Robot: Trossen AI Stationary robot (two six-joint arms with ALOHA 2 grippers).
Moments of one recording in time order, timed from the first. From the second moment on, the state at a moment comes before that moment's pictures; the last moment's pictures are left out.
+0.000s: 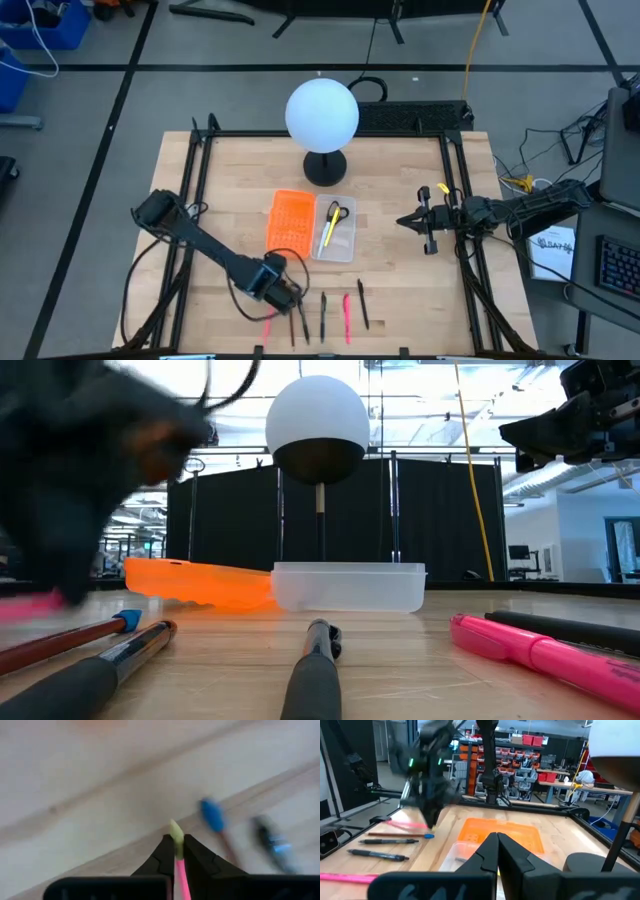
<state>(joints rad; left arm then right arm) -0.57 1.88 1.24 -0.82 -0.06 -1.72 0.20 0.32 0.02 0.33 0.15 -0.09</state>
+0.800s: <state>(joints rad) 0.01 1.83 1.68 -0.86 -0.12 -1.05 0.20 0.33 0.02 0.33 0.15 -0.09</state>
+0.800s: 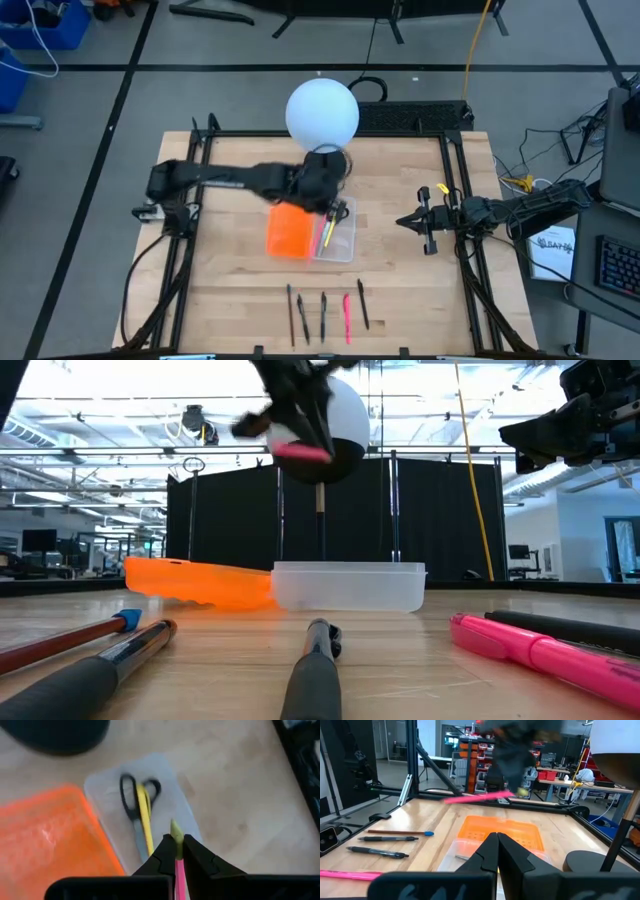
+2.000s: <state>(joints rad) 0.12 2.14 1.68 -0.69 0.02 -0.93 0.20 0.33 0.02 0.30 0.15 -0.09</state>
